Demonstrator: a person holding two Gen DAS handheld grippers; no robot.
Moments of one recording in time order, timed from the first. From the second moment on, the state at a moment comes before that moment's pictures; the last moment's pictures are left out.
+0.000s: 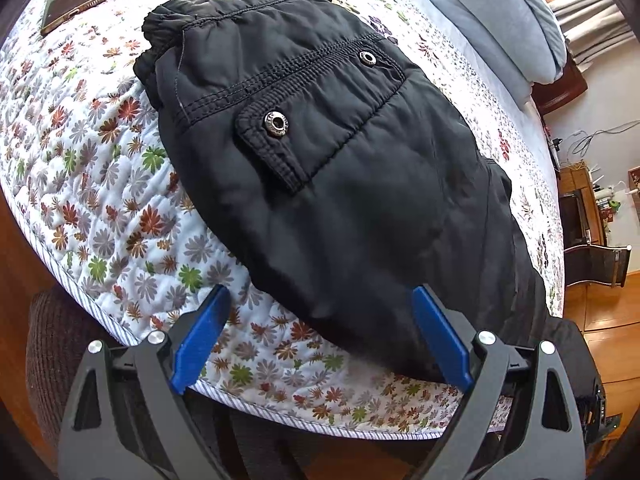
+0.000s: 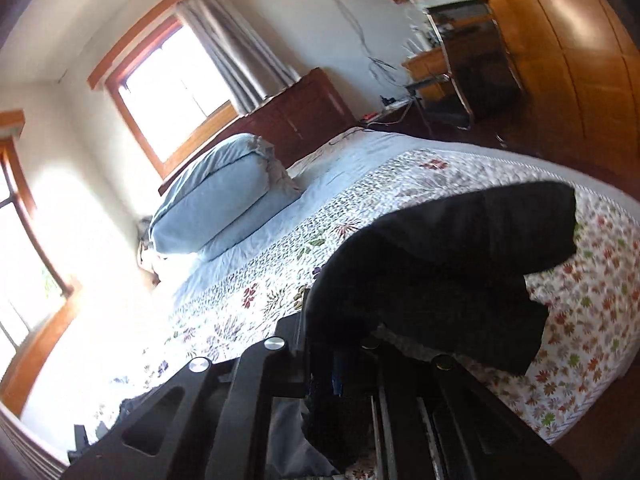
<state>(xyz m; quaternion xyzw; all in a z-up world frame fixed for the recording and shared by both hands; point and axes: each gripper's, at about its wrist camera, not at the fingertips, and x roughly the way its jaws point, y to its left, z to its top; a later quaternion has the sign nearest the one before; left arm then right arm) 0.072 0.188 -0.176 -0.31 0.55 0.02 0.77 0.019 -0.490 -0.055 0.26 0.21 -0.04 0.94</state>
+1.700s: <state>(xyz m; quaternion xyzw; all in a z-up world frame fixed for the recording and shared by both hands) 0.067 0.195 -0.180 -0.34 0.55 0.01 0.76 0.016 -0.201 -0.182 -0.33 0.43 0.15 0.83</state>
